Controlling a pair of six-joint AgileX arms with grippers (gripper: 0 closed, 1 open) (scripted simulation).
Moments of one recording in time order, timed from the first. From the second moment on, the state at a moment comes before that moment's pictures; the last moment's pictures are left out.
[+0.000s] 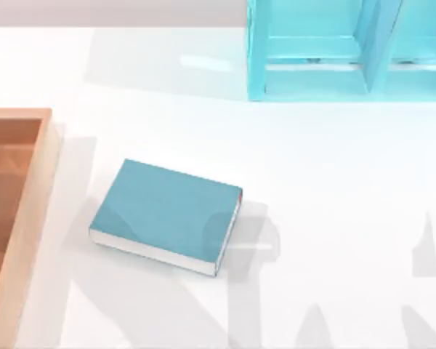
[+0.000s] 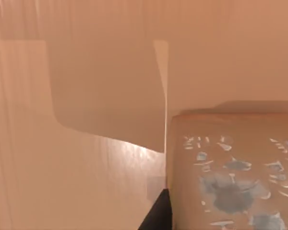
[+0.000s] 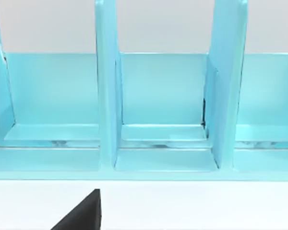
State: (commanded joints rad) left arm 0.27 1.95 1.28 -0.90 0.01 0.29; right arm 0.00 0.00 0.00 0.00 0.00 0.00
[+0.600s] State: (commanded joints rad) left arm 0.20 1.92 1.39 -1.02 0.01 0.22; right arm 0.00 0.00 0.00 0.00 0.00 0.00
